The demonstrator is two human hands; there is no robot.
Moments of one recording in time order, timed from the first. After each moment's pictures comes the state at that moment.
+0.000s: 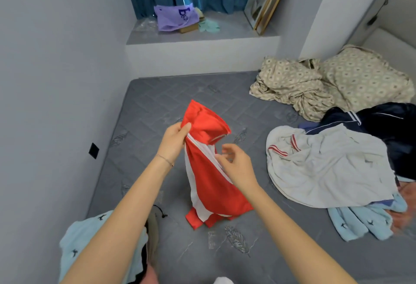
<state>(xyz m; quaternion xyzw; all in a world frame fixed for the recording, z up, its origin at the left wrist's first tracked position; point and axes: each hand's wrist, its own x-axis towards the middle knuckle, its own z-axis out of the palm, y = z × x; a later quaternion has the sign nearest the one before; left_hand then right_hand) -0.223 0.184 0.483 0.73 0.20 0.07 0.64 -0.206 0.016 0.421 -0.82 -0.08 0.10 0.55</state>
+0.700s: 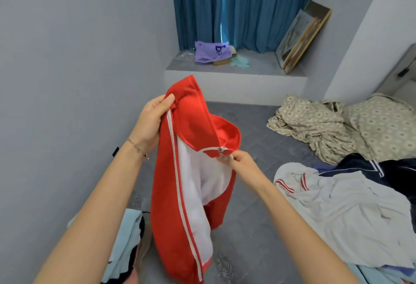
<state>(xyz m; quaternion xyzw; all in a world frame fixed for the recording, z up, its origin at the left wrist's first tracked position) -0.274 0.152 0.610 0.64 0.08 0.26 0.72 -0.185 -0.046 0.498 -0.69 -0.28 0.26 0.61</state>
